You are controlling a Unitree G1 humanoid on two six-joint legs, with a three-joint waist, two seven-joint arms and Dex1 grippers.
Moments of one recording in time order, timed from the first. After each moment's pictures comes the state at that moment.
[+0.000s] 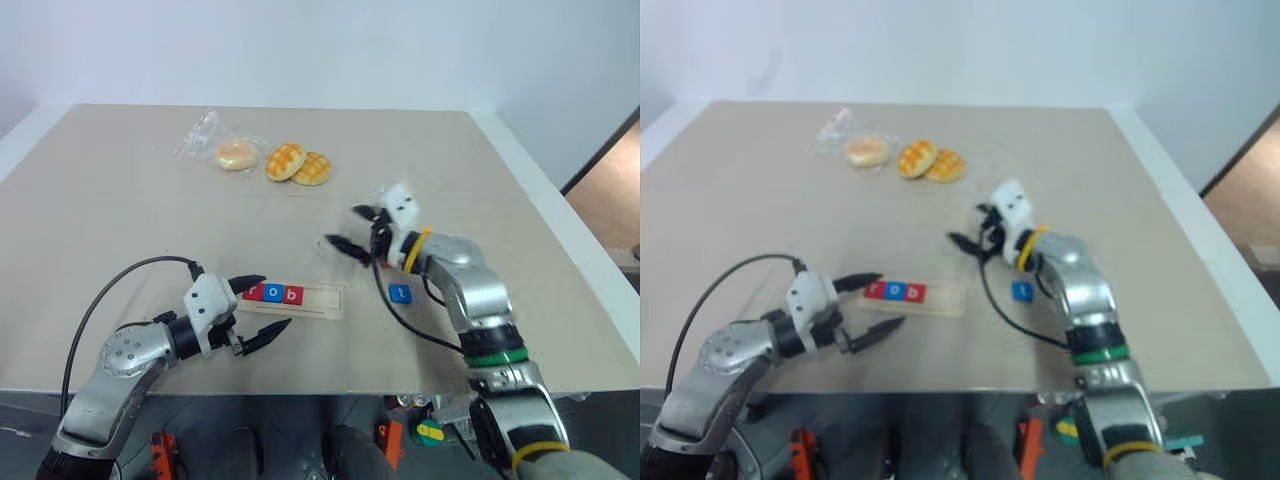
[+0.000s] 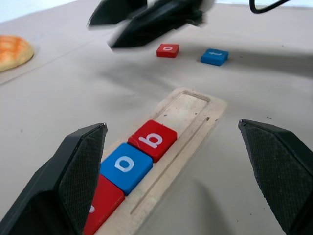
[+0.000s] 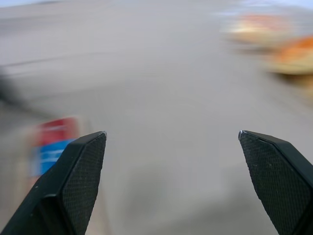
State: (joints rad) left arm -0.02 0.55 -0.03 -0.41 -0.36 0.22 -0.80; right arm -0.63 -0.34 0.02 0.10 0.12 0.45 0.68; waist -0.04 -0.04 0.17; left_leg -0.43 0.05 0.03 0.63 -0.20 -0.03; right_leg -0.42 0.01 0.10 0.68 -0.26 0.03
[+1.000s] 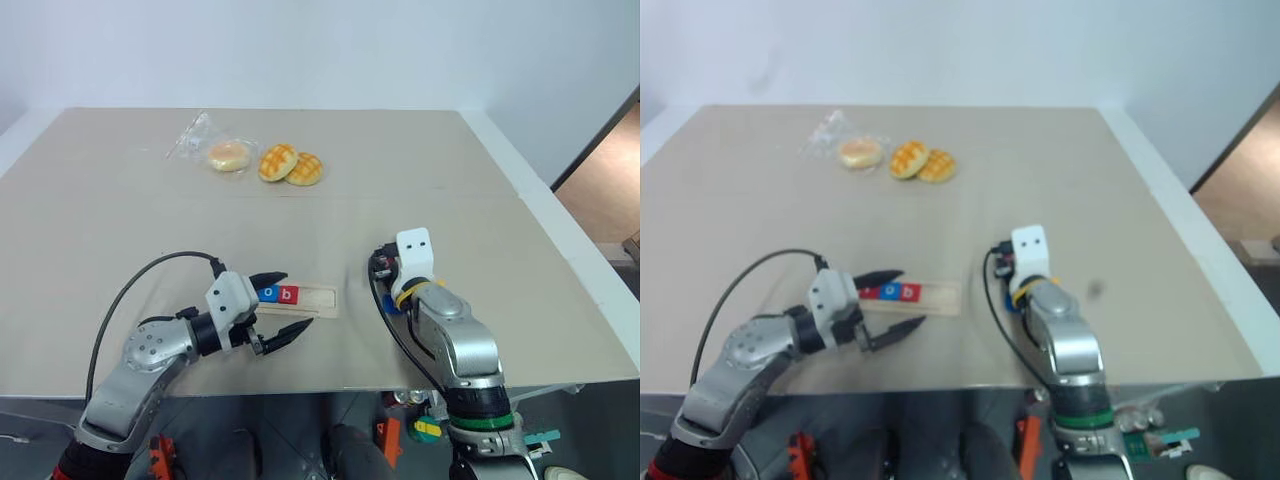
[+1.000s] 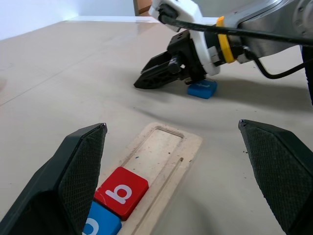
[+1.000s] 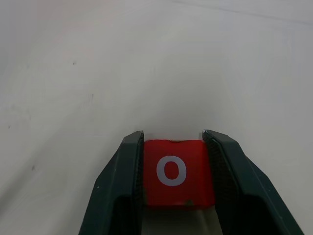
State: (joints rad) left arm -0.08 0.50 -0.12 -0.44 -0.35 0.25 -0.77; right arm -0.35 -0.16 -0.01 -0.22 0.02 0.80 0.15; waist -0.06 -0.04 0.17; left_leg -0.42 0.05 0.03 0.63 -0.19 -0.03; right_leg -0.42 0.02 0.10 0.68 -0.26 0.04
